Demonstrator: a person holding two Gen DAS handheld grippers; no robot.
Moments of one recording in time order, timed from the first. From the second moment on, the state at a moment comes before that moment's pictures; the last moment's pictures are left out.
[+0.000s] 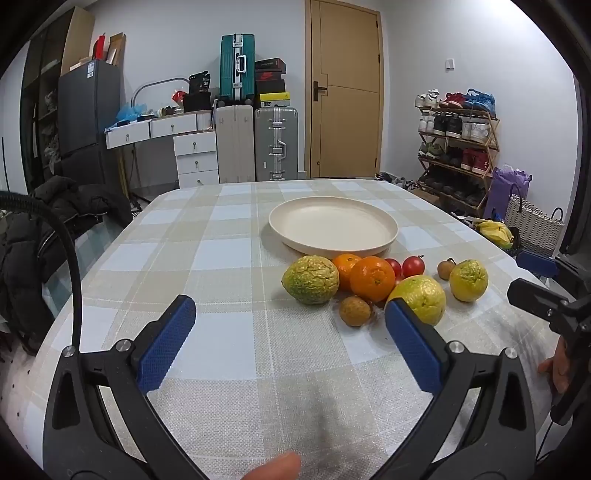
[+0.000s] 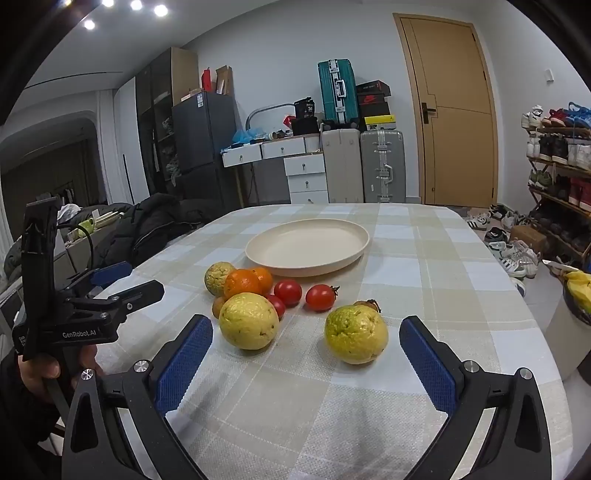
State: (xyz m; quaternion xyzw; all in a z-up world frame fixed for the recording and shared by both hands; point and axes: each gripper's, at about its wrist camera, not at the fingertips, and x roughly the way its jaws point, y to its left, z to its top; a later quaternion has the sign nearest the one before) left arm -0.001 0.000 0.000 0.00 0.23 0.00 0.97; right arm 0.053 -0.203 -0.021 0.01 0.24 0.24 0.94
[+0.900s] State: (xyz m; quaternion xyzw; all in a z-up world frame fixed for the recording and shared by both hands) left arm 0.001 0.003 -0.002 -0.02 0.24 0.00 0.97; right arm 0.052 -0.205 -0.022 0.01 0.24 0.24 0.94
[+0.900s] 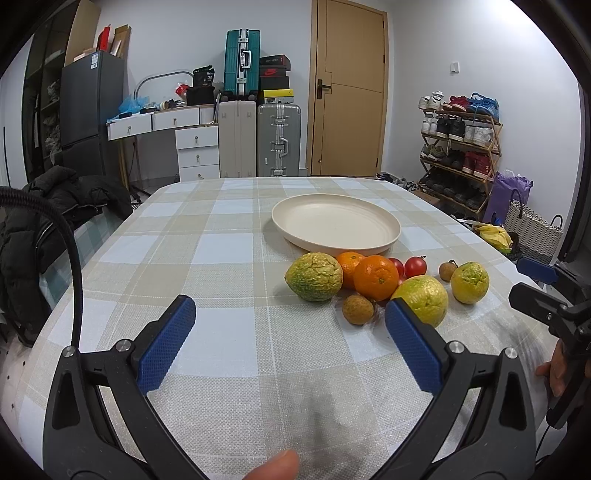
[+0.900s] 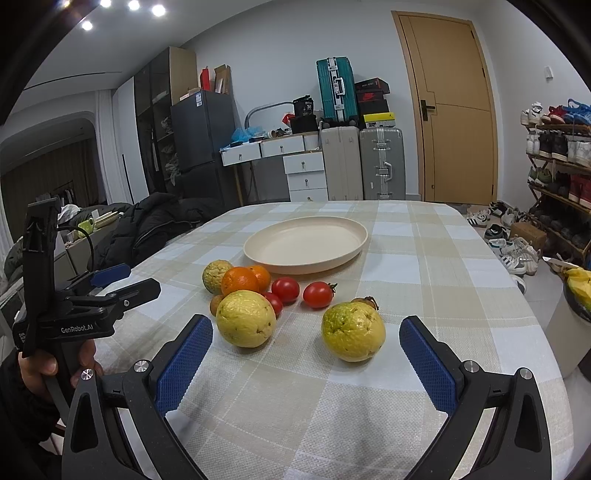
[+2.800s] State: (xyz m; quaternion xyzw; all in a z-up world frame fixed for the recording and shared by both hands) left arm 0.001 0.005 -0.003 -0.02 0.24 0.00 0.97; right arm 0.054 -0.204 -0.024 0.01 0.24 0.25 0.94
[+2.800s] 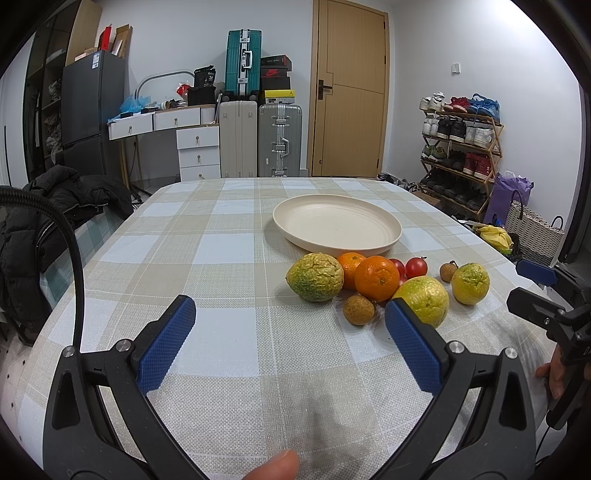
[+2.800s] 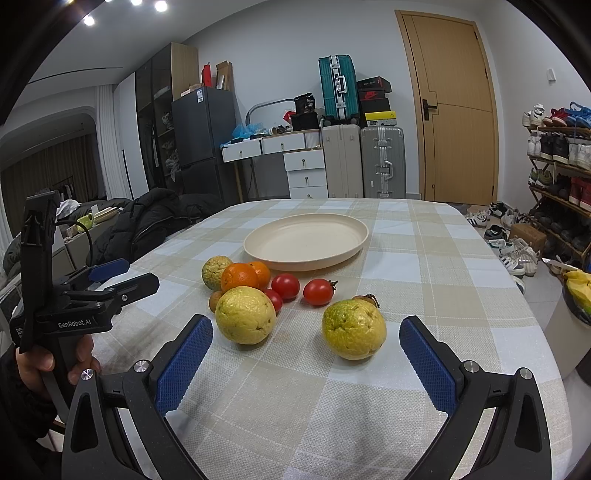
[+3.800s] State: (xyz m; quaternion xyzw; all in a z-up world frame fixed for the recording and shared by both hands) left arm 0.017 0.004 0.010 -0.02 0.26 -0.02 0.97; right arm 0.096 -0.229 -0.031 0.02 0.34 0.19 0.92
